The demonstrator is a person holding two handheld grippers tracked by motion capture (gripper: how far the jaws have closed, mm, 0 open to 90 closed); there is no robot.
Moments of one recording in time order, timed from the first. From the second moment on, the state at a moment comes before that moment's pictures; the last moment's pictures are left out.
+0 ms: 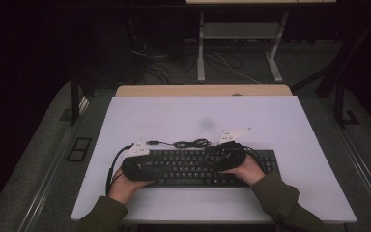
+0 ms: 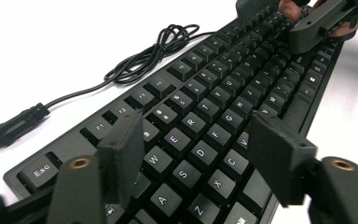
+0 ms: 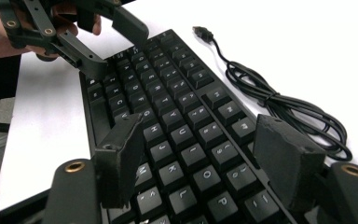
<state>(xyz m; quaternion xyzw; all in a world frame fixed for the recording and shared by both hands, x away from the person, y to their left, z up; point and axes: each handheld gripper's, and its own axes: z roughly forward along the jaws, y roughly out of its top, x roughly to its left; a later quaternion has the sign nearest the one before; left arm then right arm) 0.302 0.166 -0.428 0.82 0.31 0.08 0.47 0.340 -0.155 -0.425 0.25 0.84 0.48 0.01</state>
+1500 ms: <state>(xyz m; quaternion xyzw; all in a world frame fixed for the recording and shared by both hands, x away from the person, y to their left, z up) 0.304 0.177 -0.433 0.85 0.32 0.08 0.41 0.339 -0.147 -0.429 0.25 0.84 0.48 0.02</state>
